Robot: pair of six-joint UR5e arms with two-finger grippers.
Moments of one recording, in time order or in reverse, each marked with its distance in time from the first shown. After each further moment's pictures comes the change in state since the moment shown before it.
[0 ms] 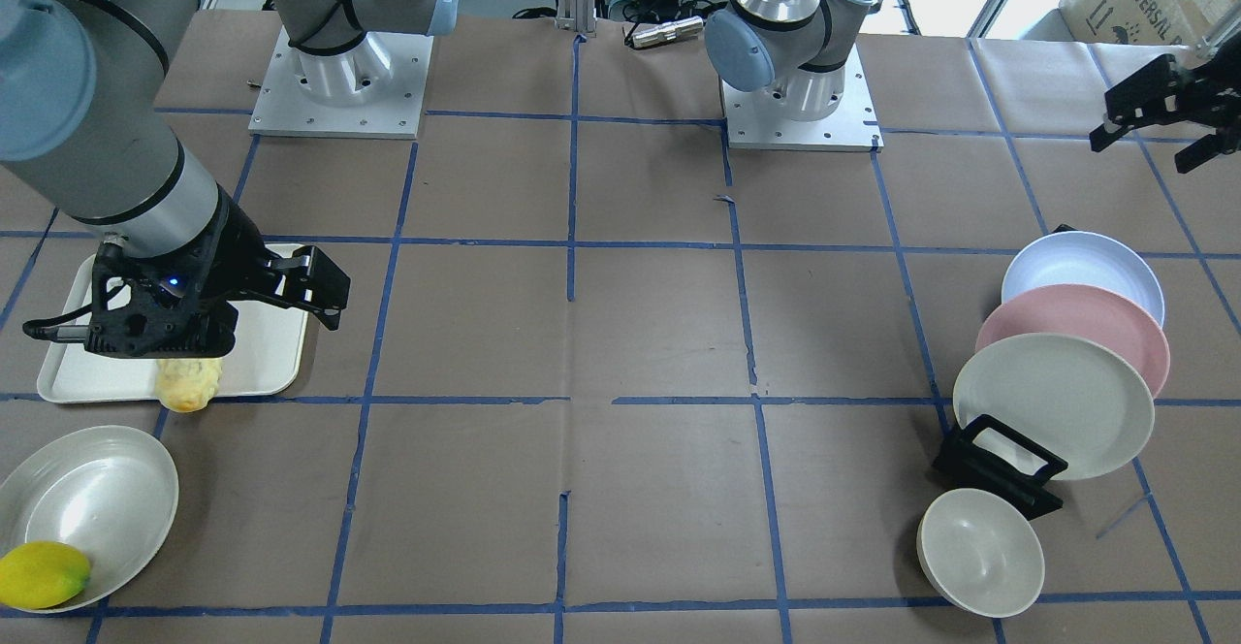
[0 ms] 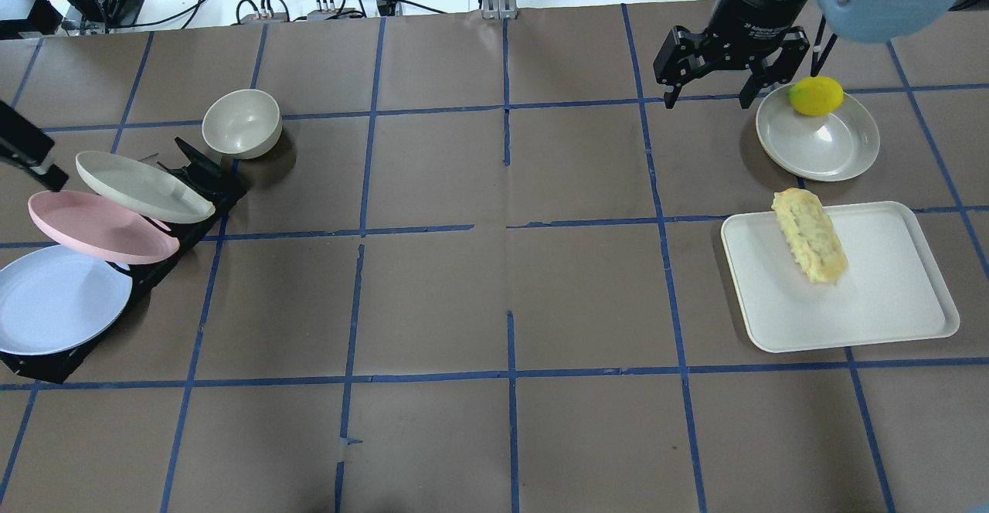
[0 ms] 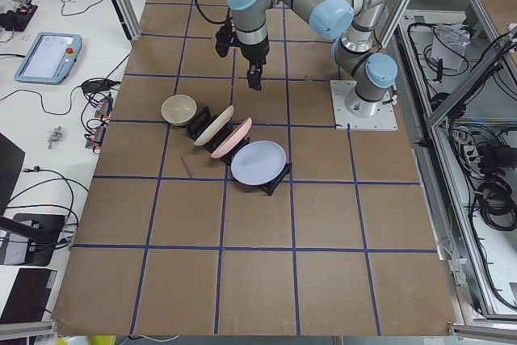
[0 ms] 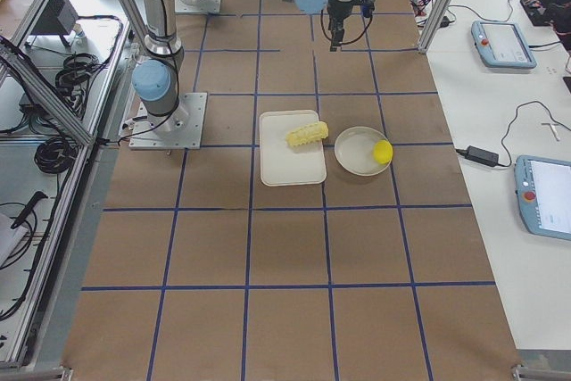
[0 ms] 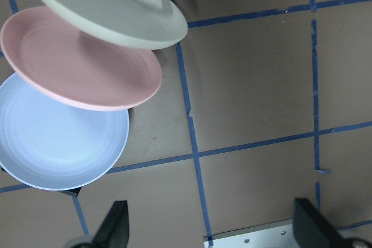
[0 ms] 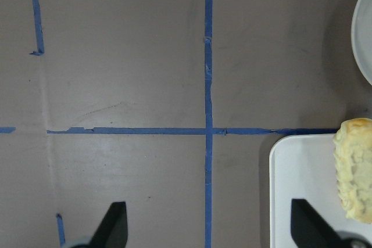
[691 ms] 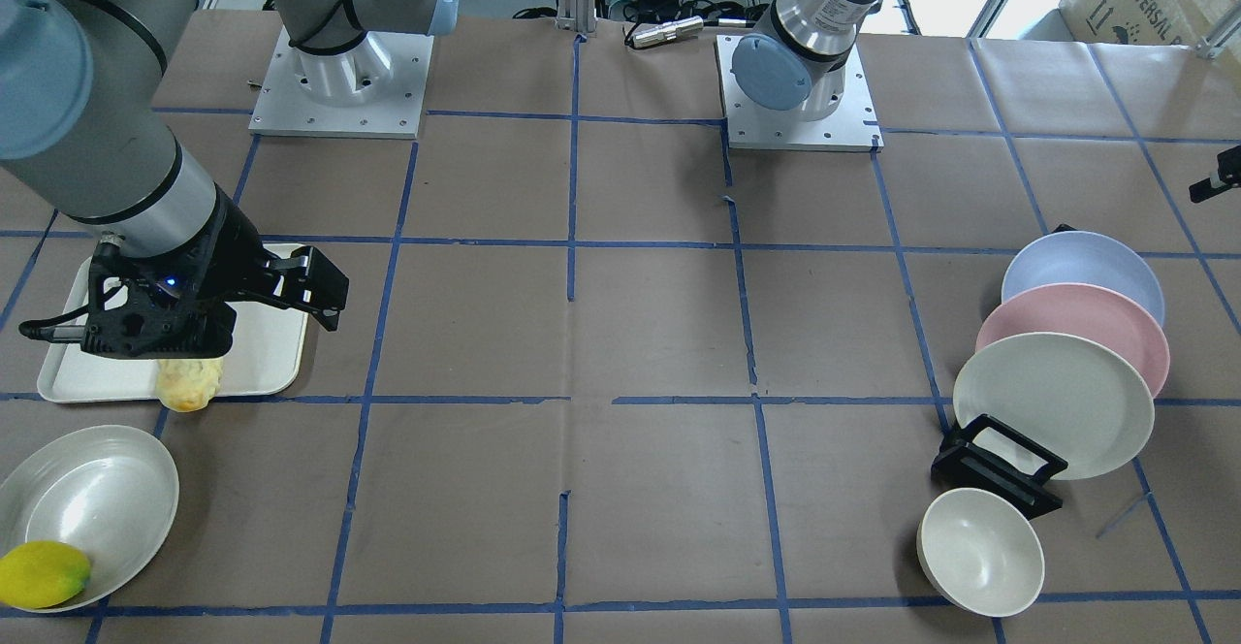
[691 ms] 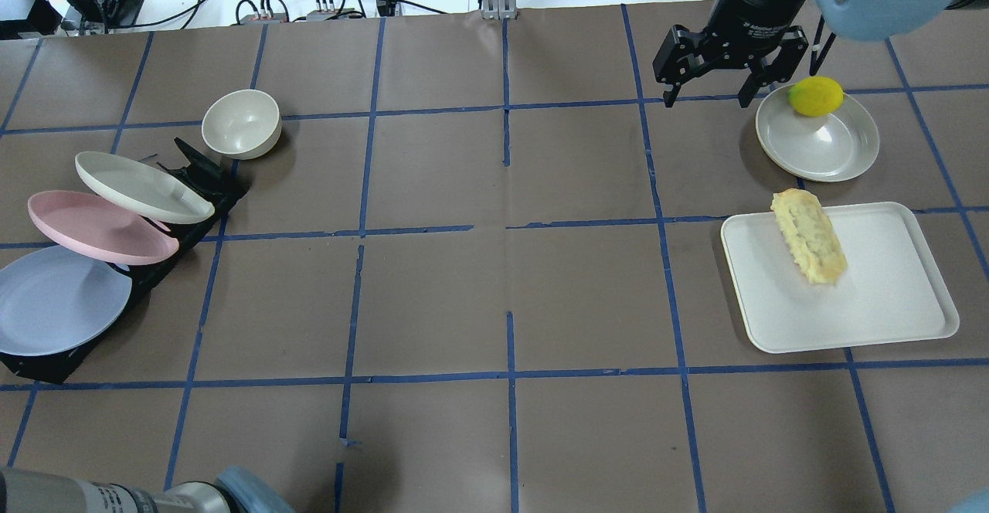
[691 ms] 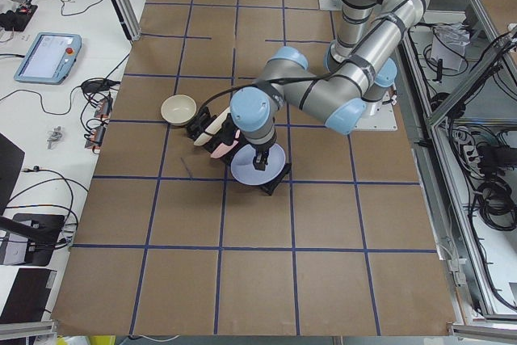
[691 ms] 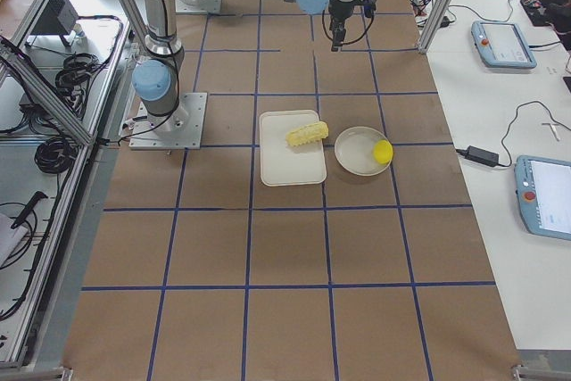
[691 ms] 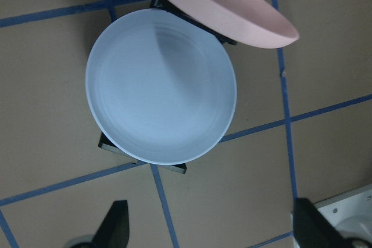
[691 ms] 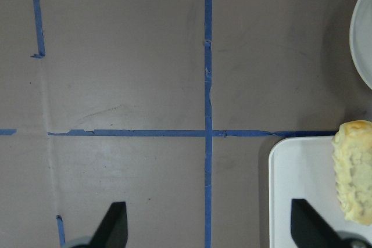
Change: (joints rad) left arm 0.250 -0.324 0.104 0.096 -0.008 0.297; right arm 0.000 0.004 -0.006 0.000 0.000 0.000
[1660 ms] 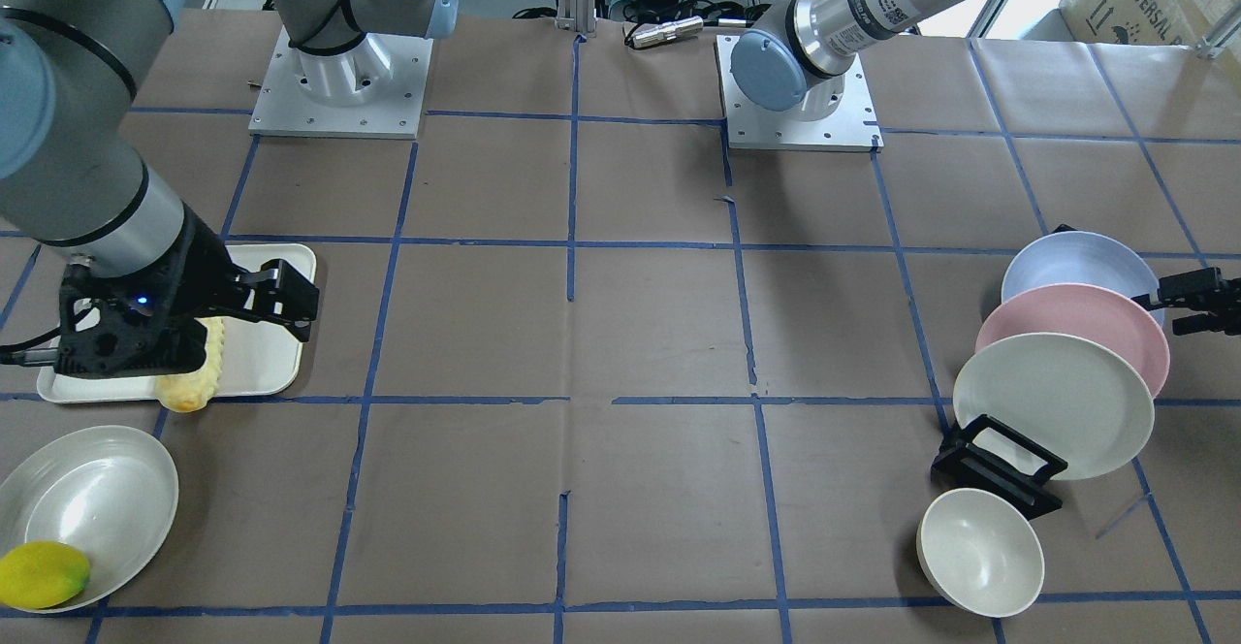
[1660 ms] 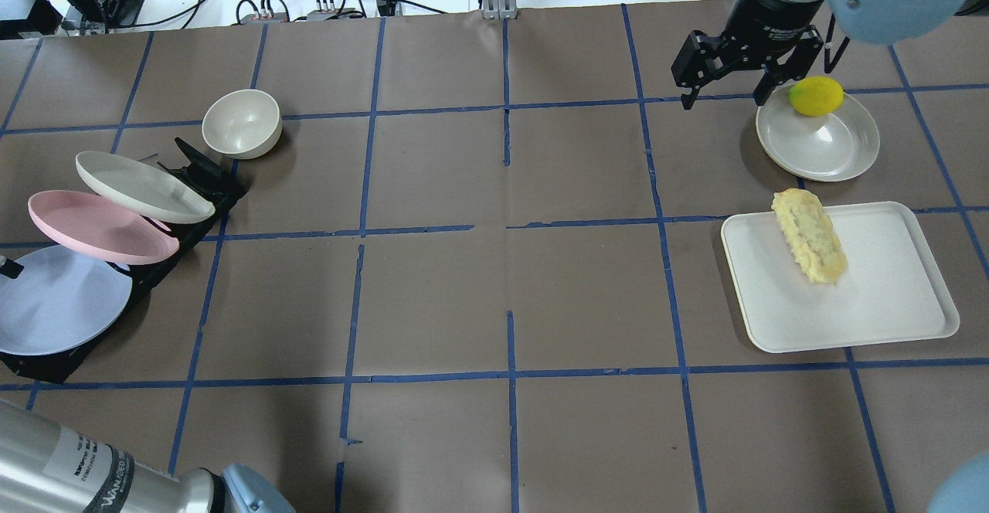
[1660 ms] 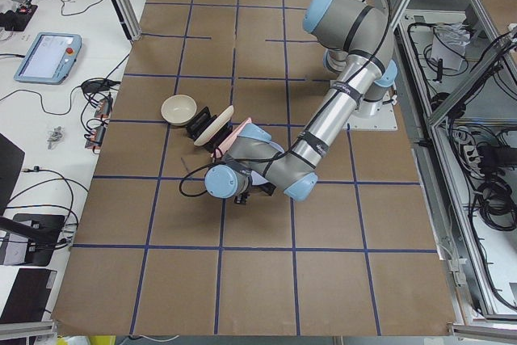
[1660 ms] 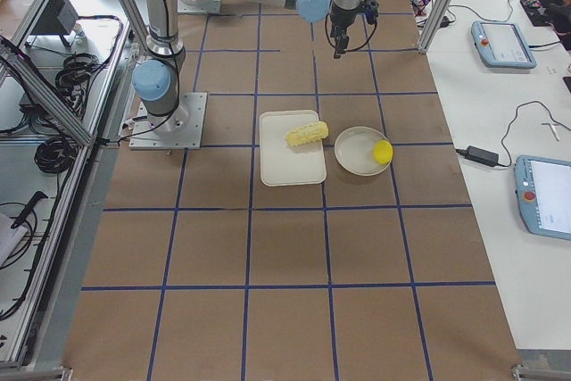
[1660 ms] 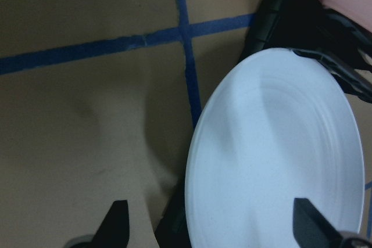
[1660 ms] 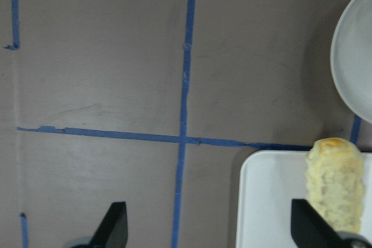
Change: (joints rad) left arm -0.028 -0.286 0.036 0.110 -0.059 -0.057; right arm -0.075 0.009 0.034 -0.036 -0.014 -0.162
